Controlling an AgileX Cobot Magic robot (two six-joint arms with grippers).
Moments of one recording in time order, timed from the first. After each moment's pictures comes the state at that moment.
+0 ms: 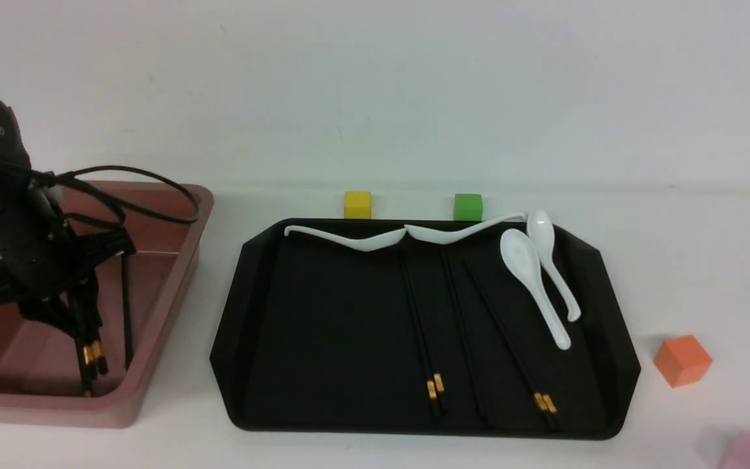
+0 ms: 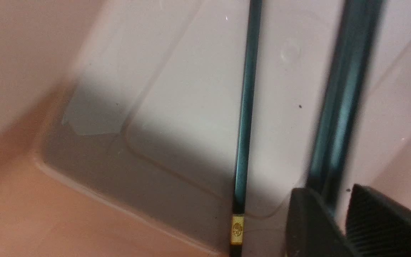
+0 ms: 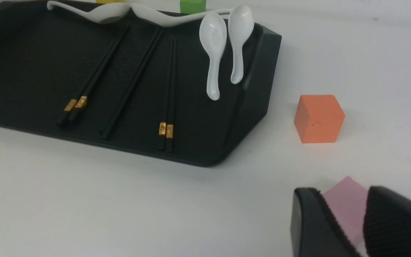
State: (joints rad) right arm 0.18 -0.01 0.02 0.05 0.37 -0.02; left arm 0.07 1.88 -1.38 -0.06 0.97 -0.46
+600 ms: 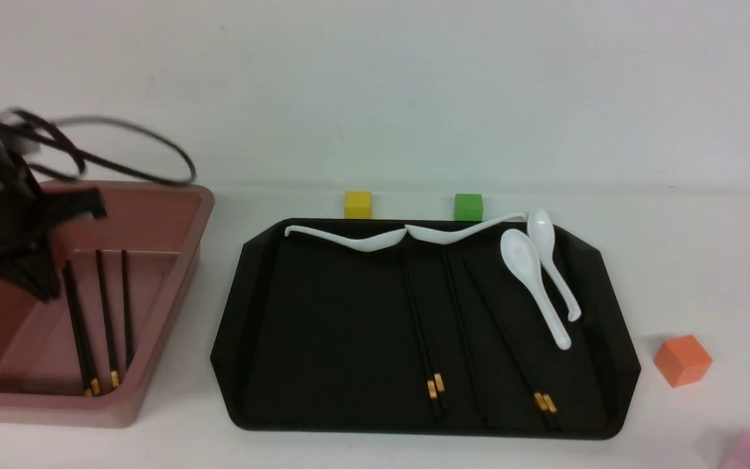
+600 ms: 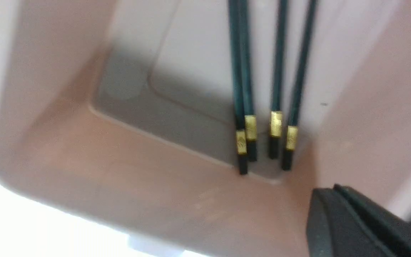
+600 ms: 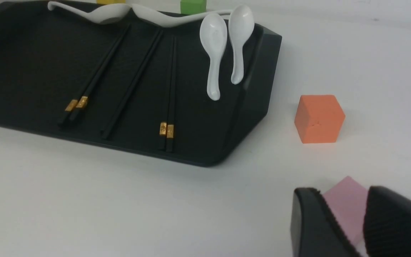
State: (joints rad) right arm 0.18 -0.01 0.02 0.05 0.37 -0.02; left arm 0.07 1.69 -1.47 -0.07 1.22 -0.31
